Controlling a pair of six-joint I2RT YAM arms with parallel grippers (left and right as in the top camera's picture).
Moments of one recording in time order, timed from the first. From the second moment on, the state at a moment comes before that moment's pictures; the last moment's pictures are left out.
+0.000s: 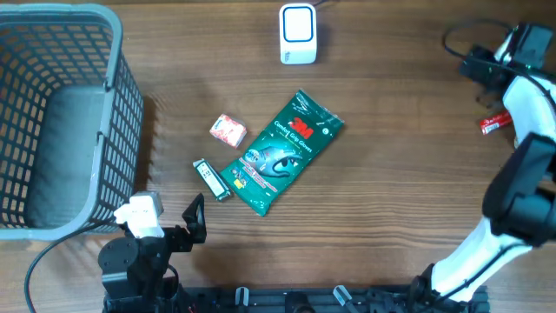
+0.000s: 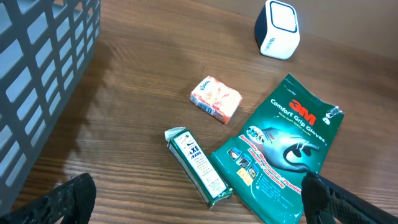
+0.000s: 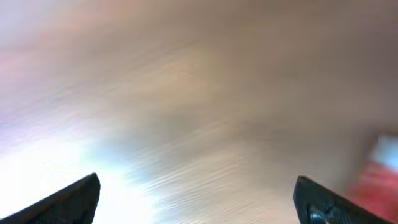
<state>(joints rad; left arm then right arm) 0.11 0.01 0.32 -0.77 0.24 -0.20 -0.33 1.99 1.51 -0.39 -0.11 0.16</state>
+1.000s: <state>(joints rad) 0.11 0.01 0.32 -0.77 0.24 -0.20 0.61 2.23 1.46 -0.17 -0.57 0.54</state>
